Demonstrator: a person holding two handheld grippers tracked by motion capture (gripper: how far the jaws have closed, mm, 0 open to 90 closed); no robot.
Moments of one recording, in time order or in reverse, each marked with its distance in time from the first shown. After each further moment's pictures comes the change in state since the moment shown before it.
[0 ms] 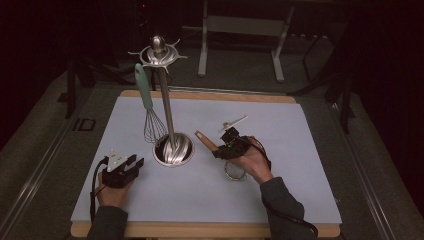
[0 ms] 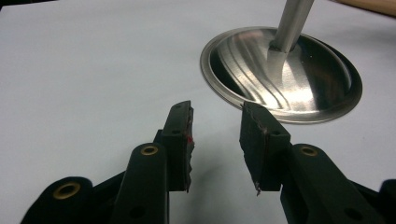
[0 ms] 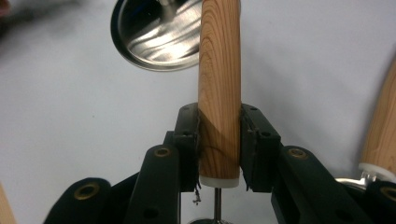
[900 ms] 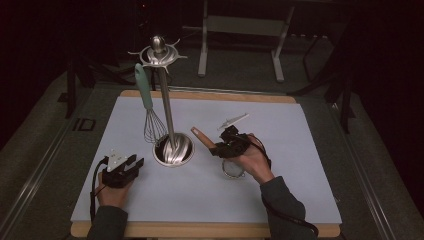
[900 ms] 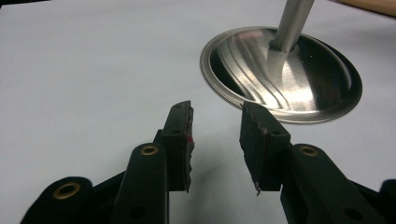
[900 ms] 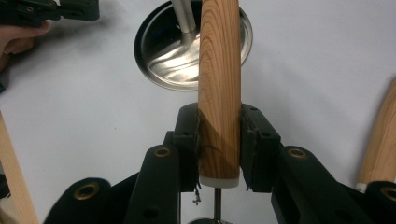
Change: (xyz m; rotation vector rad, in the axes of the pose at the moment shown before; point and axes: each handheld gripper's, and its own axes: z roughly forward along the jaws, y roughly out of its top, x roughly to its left) left arm 0.000 0.000 0.000 0.001 -0.003 -0.002; right arm 0.012 0.008 -0.015 -0.065 0.013 -0.048
